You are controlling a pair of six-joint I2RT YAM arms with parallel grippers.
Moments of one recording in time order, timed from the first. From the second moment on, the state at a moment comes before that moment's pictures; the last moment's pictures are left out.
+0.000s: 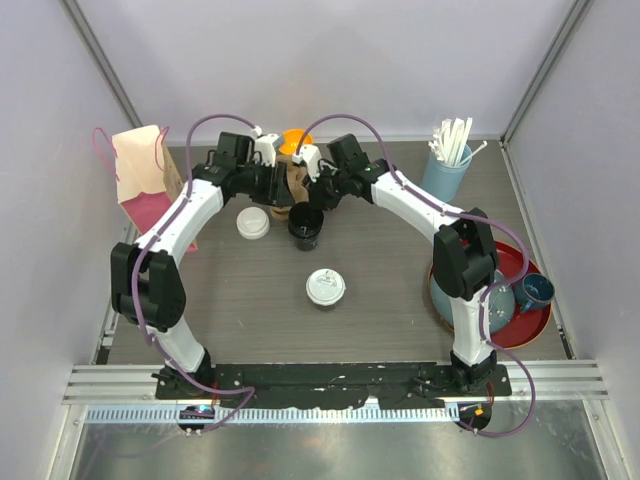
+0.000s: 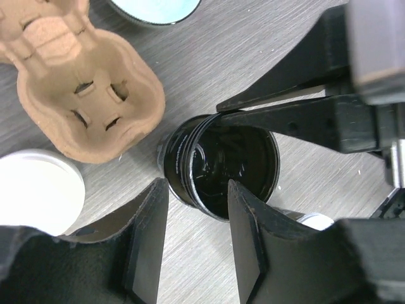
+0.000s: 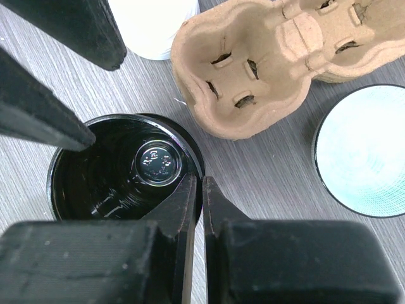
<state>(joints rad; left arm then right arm) -0.28 1.71 1.47 -0.56 0.51 -0.07 0.58 2.04 1.77 -0.49 -0.42 -0.36</state>
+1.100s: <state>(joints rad) -0.36 1.78 1.48 -0.52 0.33 0.00 0.58 2.04 1.75 -0.47 -0.42 -0.30</state>
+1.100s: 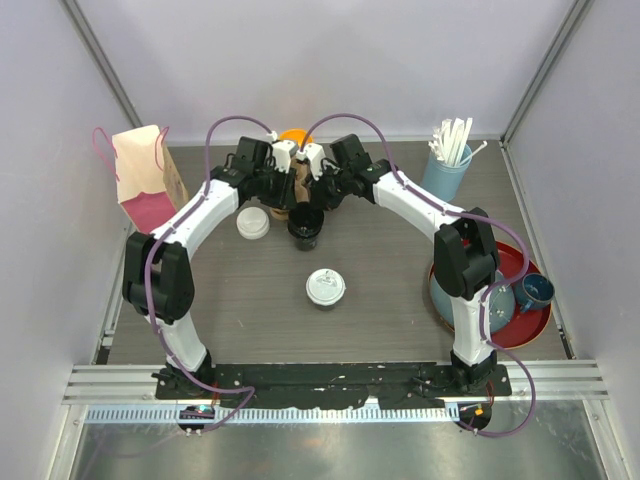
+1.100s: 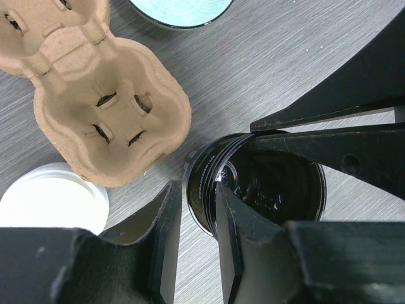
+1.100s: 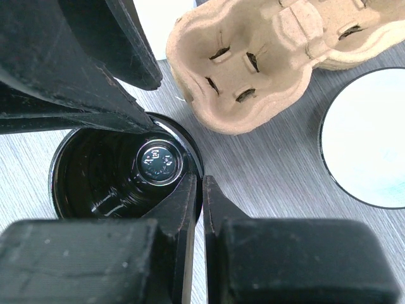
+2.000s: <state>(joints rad) -0.37 1.78 1.41 -0.48 0.37 0.00 0.55 1.98 1.74 -0.46 -0.46 -0.21</state>
